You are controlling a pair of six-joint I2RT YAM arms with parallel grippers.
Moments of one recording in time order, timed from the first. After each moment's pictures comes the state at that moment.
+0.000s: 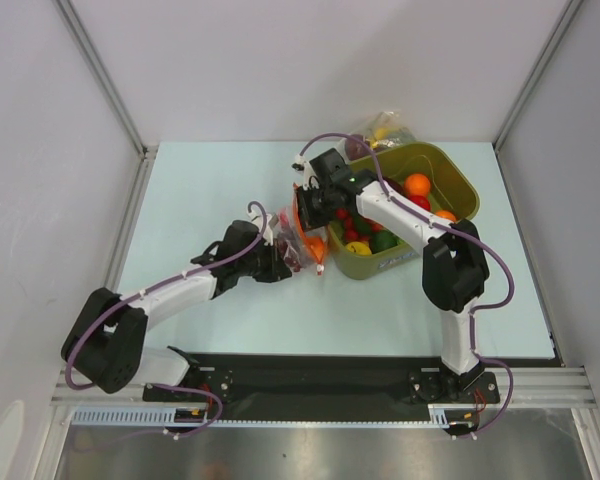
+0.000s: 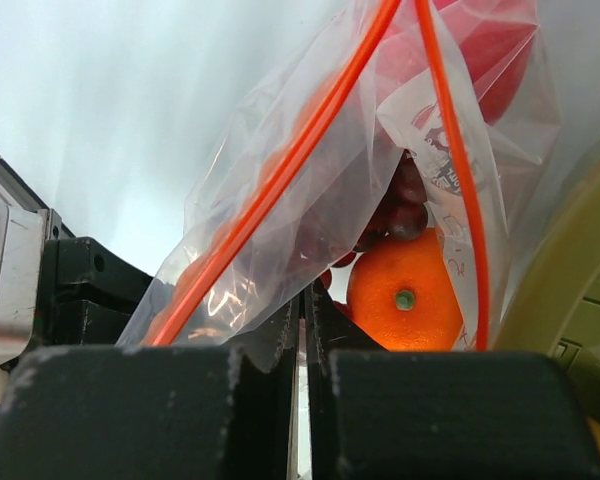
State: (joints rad) left arm -0.54 1.35 0.67 -0.04 0.29 -0.49; right arm 0.64 2.00 1.75 -0.65 -0.38 0.31
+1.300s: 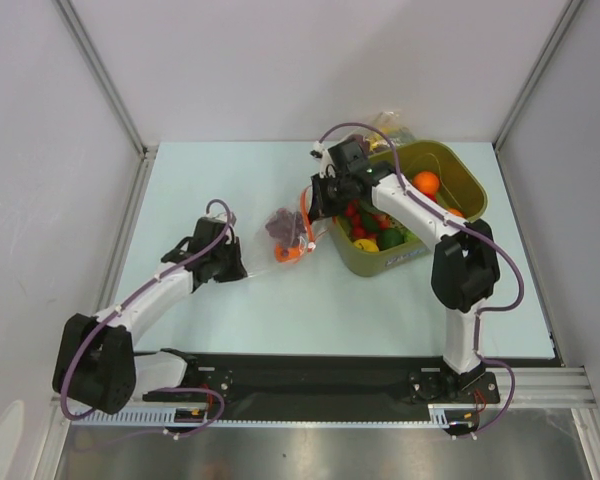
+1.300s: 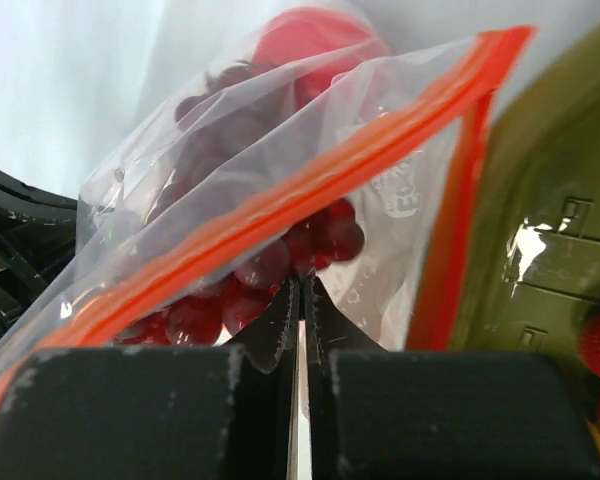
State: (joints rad) left arm -0.33 1.23 0.70 -0.41 0.08 -0.42; right arm 0.56 1.97 1.75 -0.66 -0.38 0.31
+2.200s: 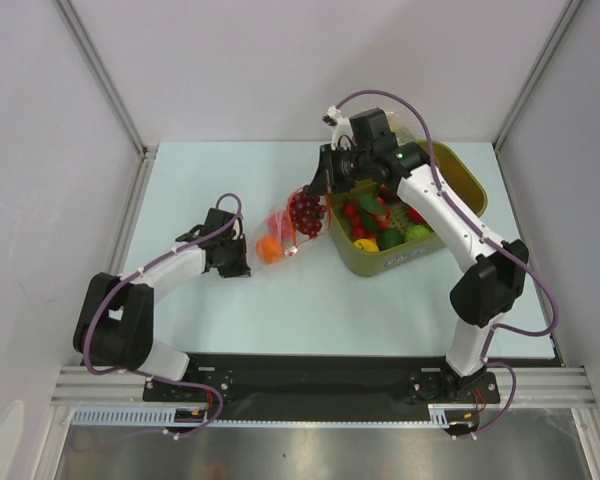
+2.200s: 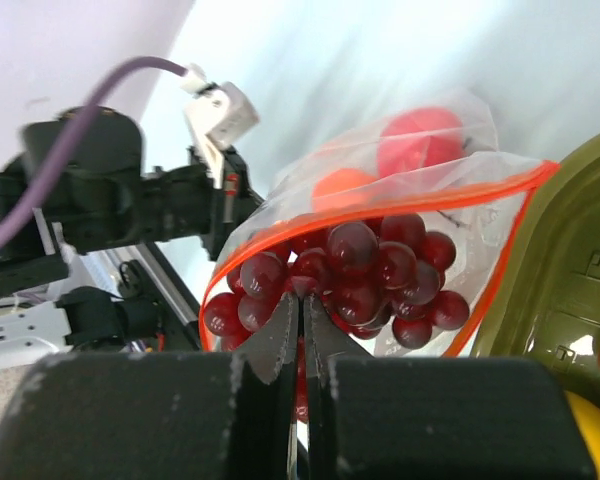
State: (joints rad) left arm -0.30 1.46 0.80 -0.42 0.11 -0.41; right arm 0.53 1.82 1.87 -0.72 -0.51 0.32
